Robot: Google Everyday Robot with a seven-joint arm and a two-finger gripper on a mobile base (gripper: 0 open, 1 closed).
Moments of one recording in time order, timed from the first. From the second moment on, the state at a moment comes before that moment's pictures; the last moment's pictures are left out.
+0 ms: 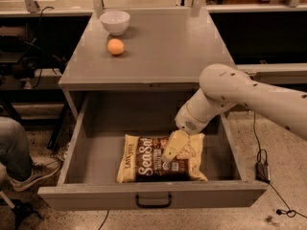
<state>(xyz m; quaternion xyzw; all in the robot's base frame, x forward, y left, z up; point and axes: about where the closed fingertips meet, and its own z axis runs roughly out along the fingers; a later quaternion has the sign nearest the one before) 0.533 -0.063 0.685 -0.55 0.80 0.18 0.16</state>
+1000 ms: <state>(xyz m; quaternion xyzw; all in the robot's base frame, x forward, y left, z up) 0.529 -0.068 0.640 -0.55 0.80 0.22 0.12</state>
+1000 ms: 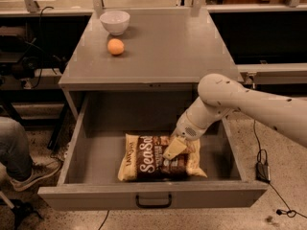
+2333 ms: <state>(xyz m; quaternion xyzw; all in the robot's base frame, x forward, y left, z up) 0.530 -0.127 0.789 -0.55 0.77 0.22 0.26</state>
